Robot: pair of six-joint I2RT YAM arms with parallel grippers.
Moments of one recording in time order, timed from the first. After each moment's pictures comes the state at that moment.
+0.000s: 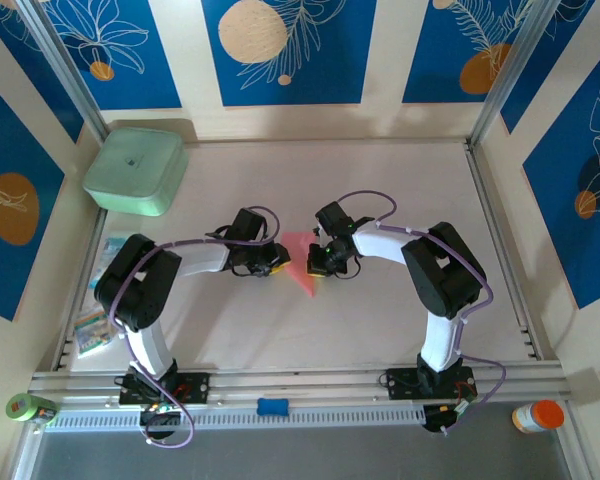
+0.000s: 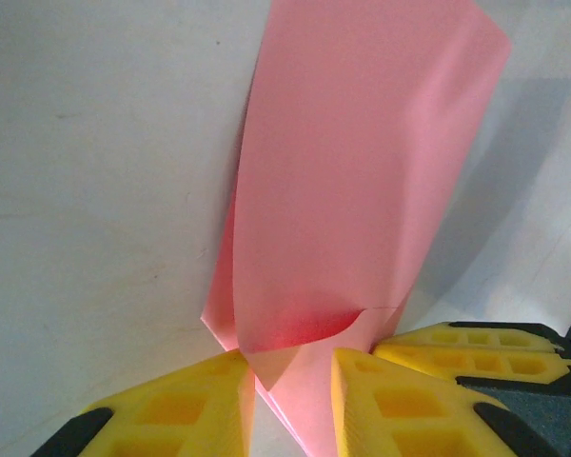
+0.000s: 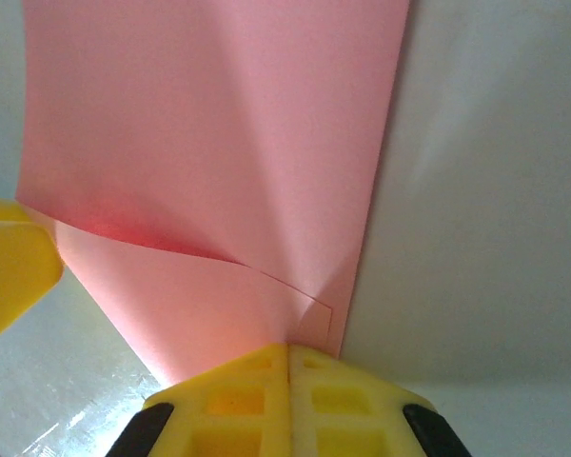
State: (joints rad) left arm -0.54 1.79 0.92 -0.09 0.44 -0.99; right arm 0.58 1.86 1.08 -0.46 -0.38 0.62
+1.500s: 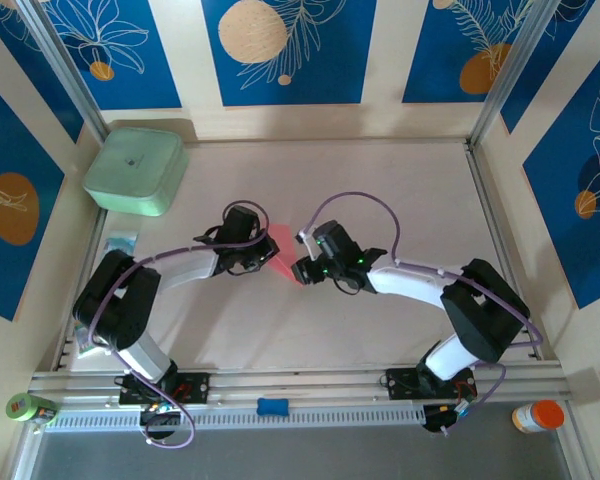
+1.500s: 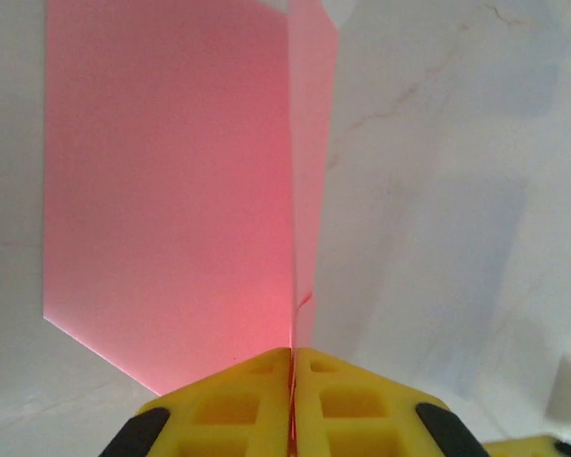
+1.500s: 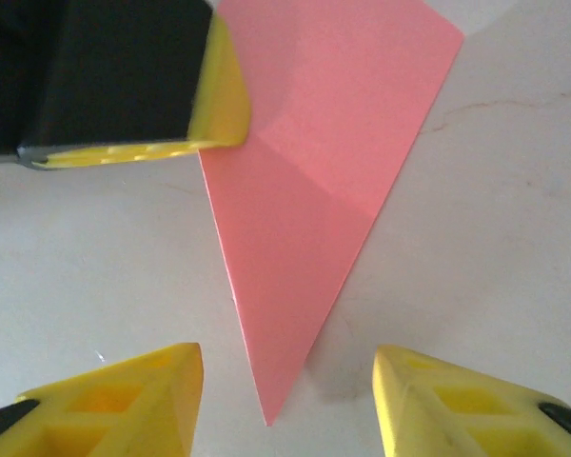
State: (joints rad) left arm -0.56 1.63 0.87 -0.09 0.22 -1.07; right arm 0.77 1.54 0.80 -0.07 -0.06 0.15
